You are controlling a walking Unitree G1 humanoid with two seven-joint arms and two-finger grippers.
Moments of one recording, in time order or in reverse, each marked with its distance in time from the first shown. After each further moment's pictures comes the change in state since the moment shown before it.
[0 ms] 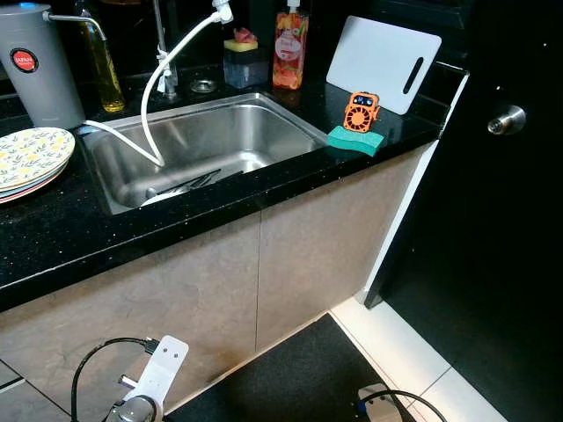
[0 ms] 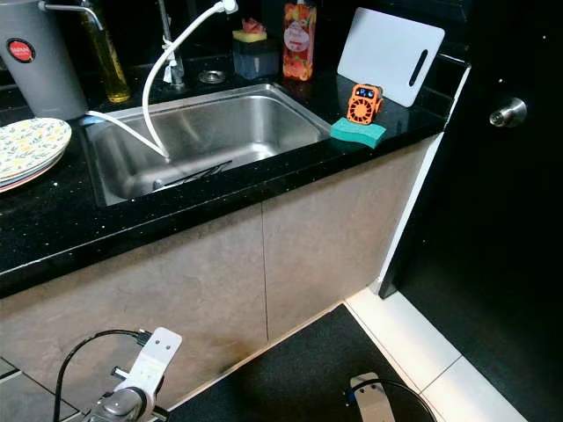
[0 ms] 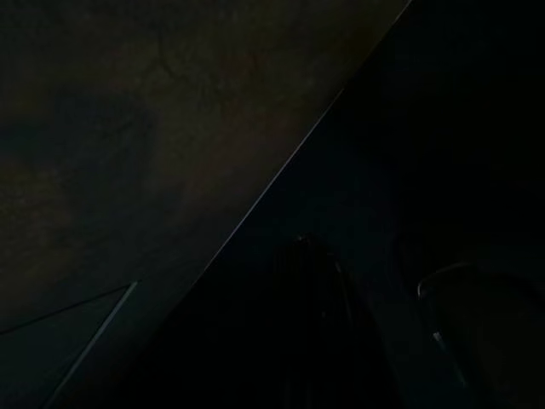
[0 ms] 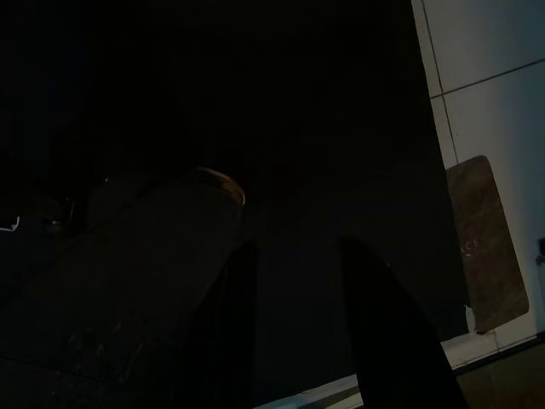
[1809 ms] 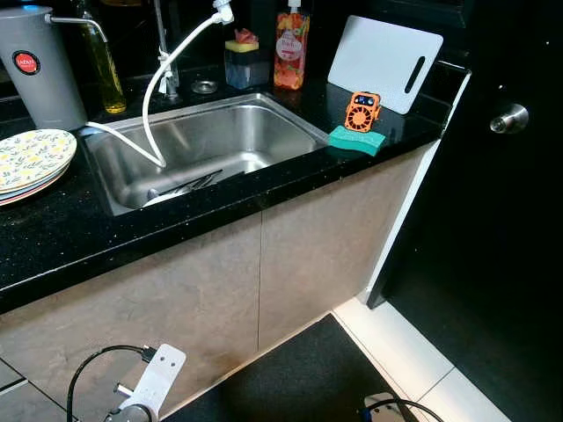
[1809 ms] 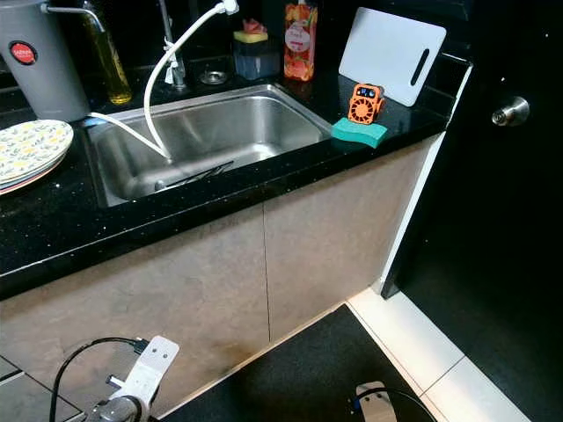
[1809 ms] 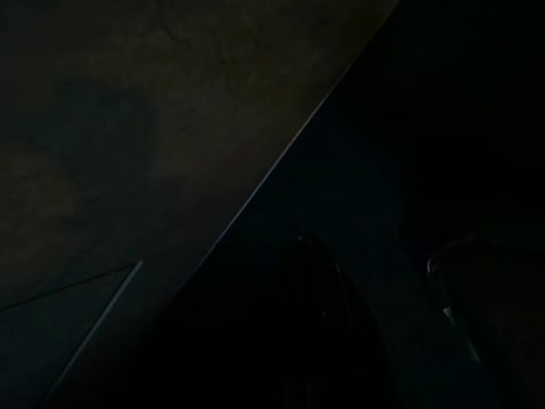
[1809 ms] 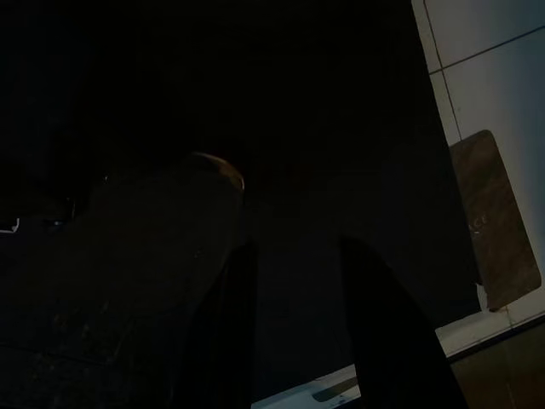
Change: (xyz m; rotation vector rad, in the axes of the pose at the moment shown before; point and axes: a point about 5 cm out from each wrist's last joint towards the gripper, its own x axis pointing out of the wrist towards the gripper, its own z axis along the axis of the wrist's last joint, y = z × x) left arm -0.003 0.000 -0.013 0.008 0.042 0.003; right arm -0.002 0.000 -0.012 0.061 0.024 -0.031
